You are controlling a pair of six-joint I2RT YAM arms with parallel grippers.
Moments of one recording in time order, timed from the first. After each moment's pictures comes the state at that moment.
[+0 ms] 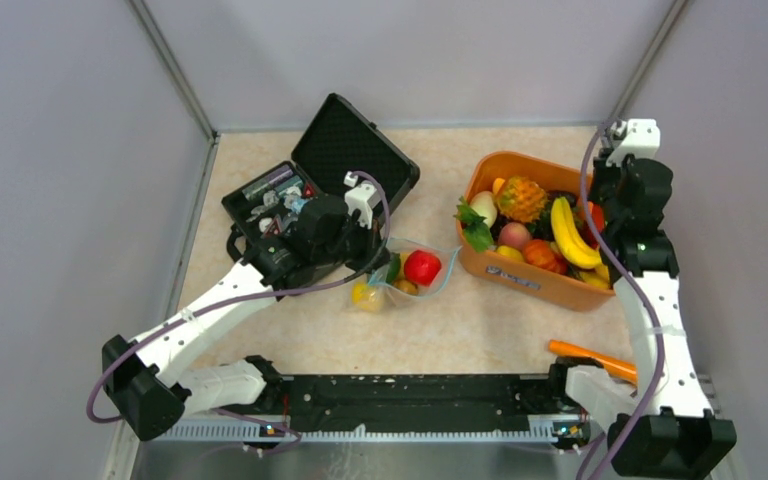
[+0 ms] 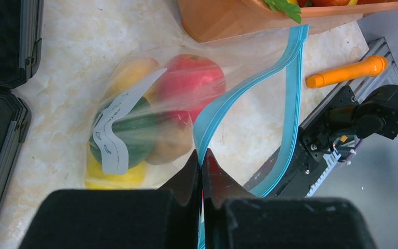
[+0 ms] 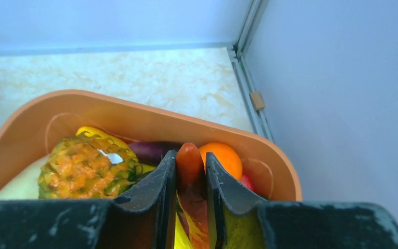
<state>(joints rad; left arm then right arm) -0.73 1.14 1.03 -0.46 0.21 -0.40 -0.05 0.99 1.05 -0.29 0.15 -0.11</state>
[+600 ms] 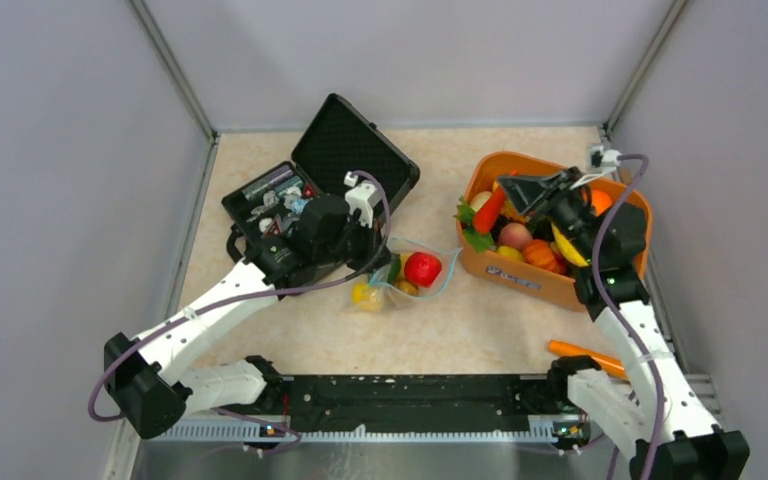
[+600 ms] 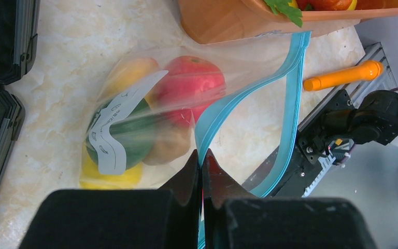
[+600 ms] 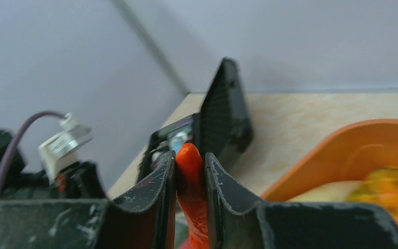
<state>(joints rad) -0.73 1.15 1.03 -0.45 0.21 -0.43 0.09 0.80 0.75 0.29 -0.43 0.61</state>
